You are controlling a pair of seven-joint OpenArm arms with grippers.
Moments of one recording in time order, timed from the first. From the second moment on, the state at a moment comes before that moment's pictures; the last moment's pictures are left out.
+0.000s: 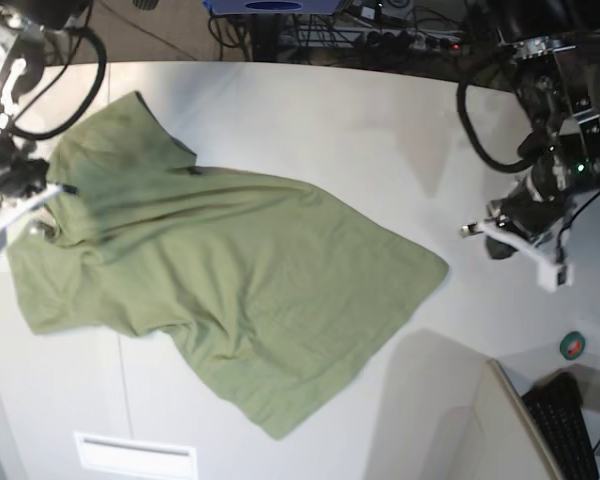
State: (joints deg) left arm 8.7 -12.7 -22.9 100.3 -25.7 -8.7 53.0; right arm -9.2 0.9 32.9 103.1 8.6 15.8 -64.9
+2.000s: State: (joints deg) left arm -16.3 -8.9 -20.7 44.1 -33.9 -11.7 38.7; right arm -19.4 -0.9 50.6 84.4 33.3 33.3 -59.4
